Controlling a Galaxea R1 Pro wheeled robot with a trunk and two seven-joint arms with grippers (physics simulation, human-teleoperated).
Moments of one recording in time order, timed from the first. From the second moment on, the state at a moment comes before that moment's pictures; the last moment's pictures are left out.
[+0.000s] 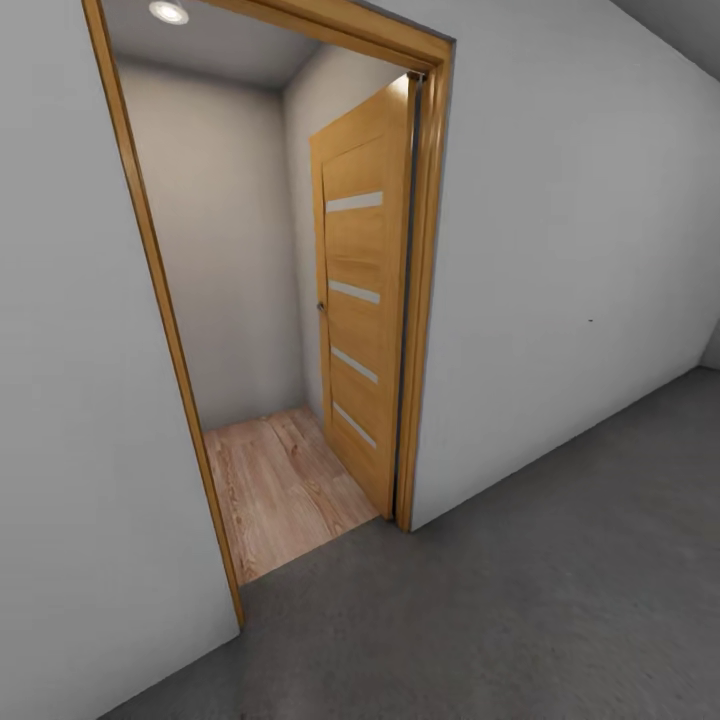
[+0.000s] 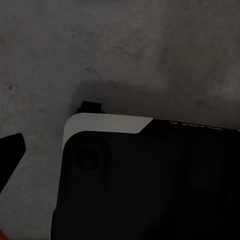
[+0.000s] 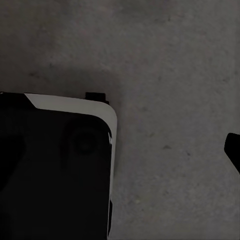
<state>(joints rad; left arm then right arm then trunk) -0.20 -0.02 -0.02 0.00 0.18 -0.05 -0.01 -0.13 -0.01 0.71 0.03 -0.61 -0.16 -0.10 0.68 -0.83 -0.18</state>
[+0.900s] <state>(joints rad) -0.20 -0.02 -0.02 0.00 0.18 -0.04 -0.01 -0.13 0.00 0.71 0.03 -0.61 -0.16 -0.10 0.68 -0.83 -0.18</state>
